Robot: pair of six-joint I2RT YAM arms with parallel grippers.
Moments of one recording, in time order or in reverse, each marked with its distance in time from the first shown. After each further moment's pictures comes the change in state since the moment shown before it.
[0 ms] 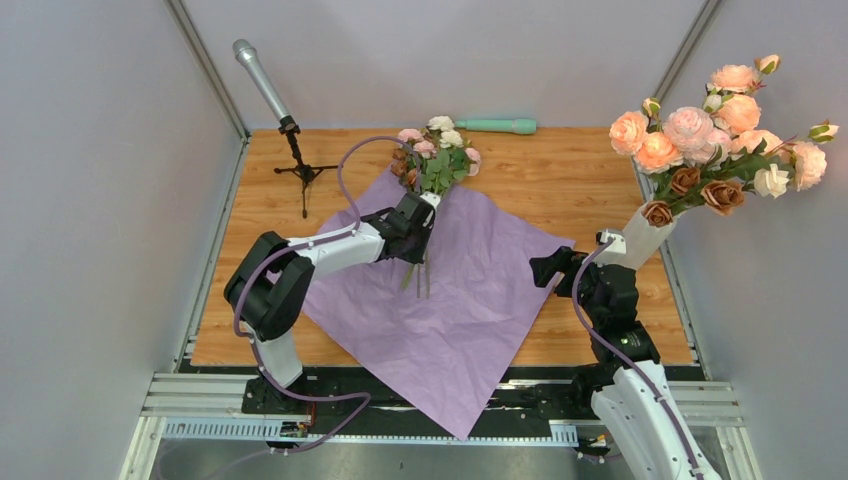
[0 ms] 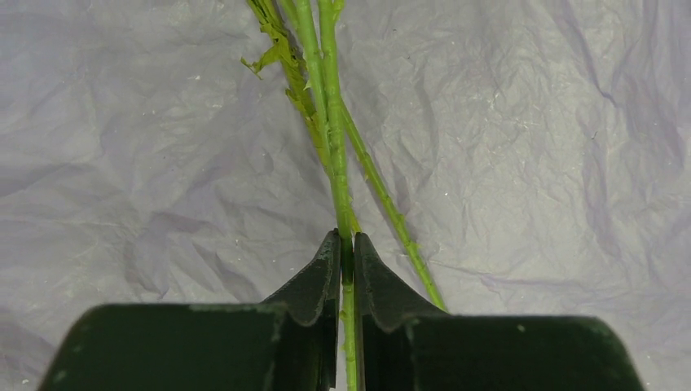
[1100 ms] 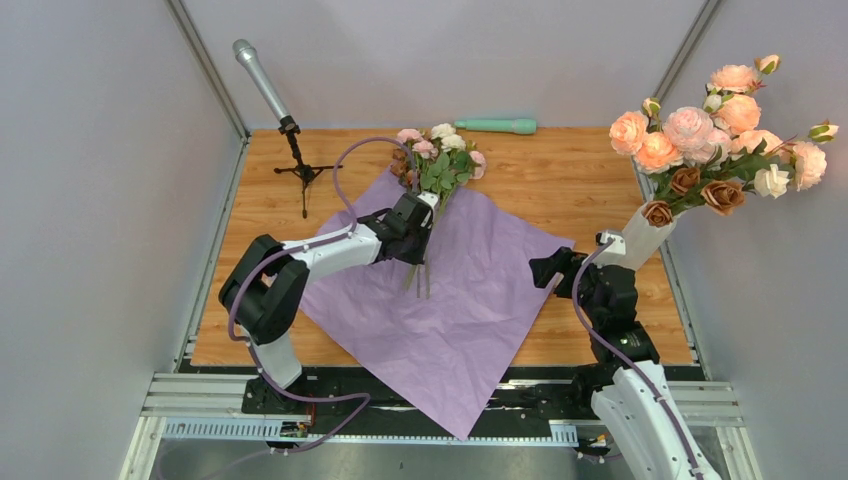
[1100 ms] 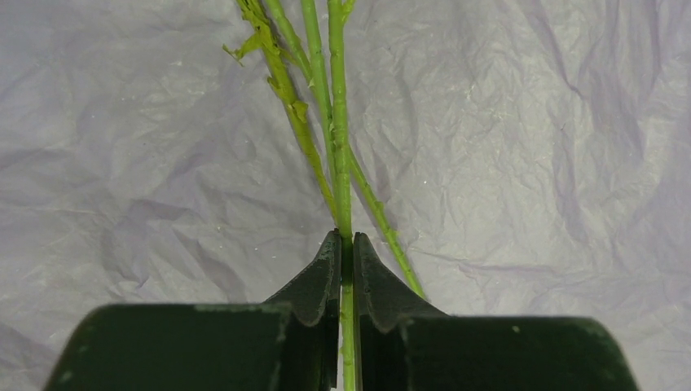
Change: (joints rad) left arm 0.000 -0.043 -0.016 -0.001 0.032 -0.049; right arm 0.000 0.000 -0.003 -0.001 0.000 0.011
